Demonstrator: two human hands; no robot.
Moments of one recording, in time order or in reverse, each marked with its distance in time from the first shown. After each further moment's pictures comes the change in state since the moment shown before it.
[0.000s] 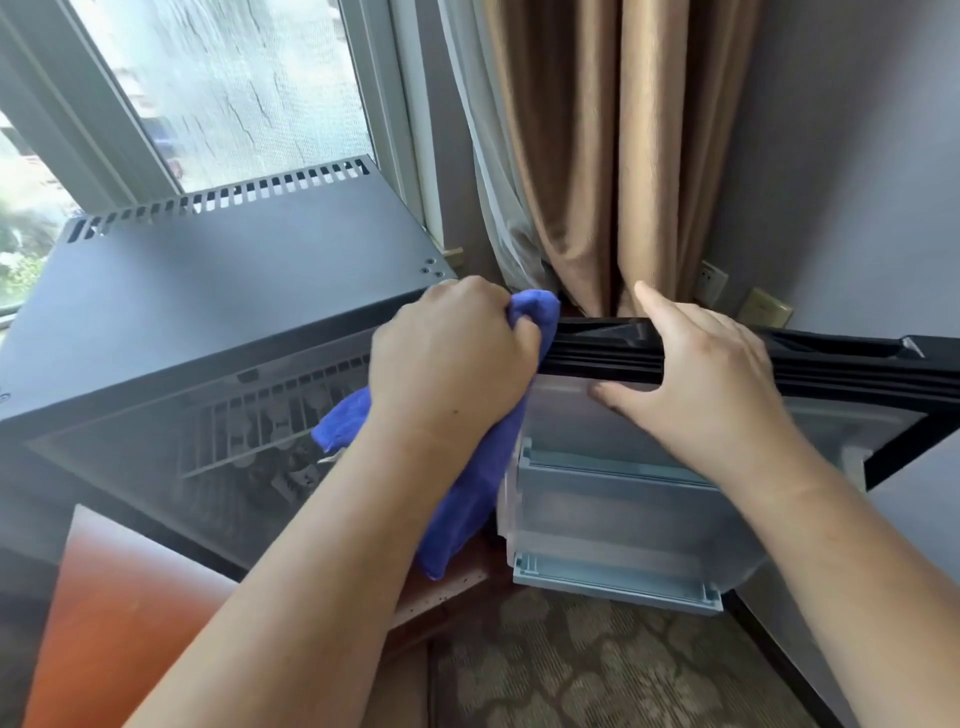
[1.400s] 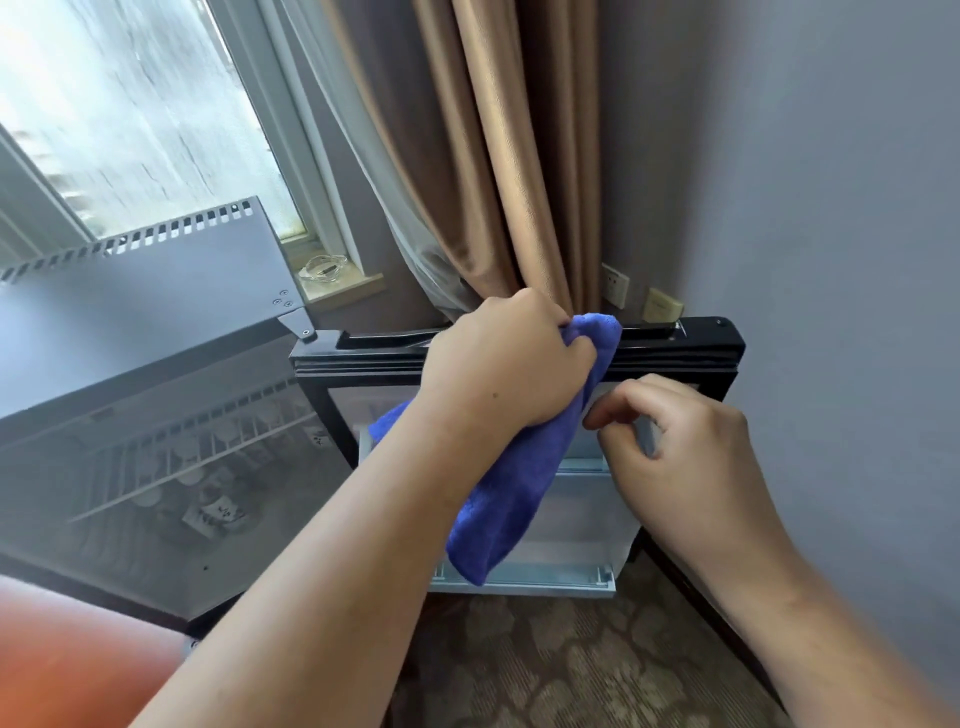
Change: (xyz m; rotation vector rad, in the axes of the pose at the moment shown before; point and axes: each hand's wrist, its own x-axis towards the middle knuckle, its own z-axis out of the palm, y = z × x) left_hand -0.020 0.166 0.028 -0.109 -0.268 0.205; right_hand -0.079 0.100 -0.059 0.450 0.238 -0.023
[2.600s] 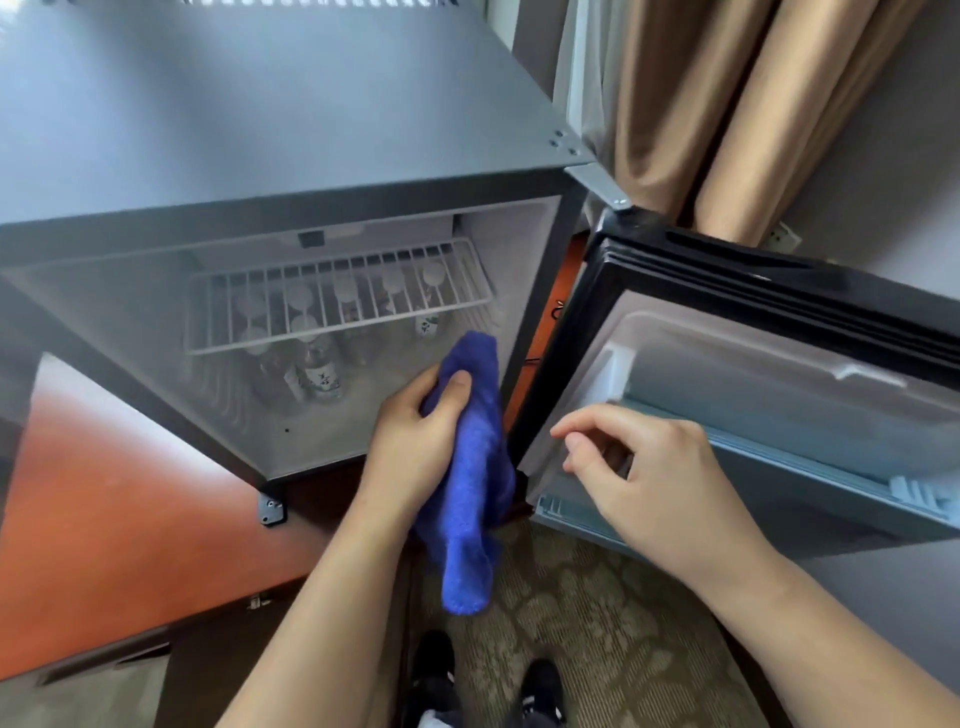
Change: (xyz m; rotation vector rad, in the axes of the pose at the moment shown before) left_hand -0.101 -0.312 0.093 -1.122 0.226 -0.542; right_hand -0.037 -0.101 0.193 -0.009 -0.583 0.061
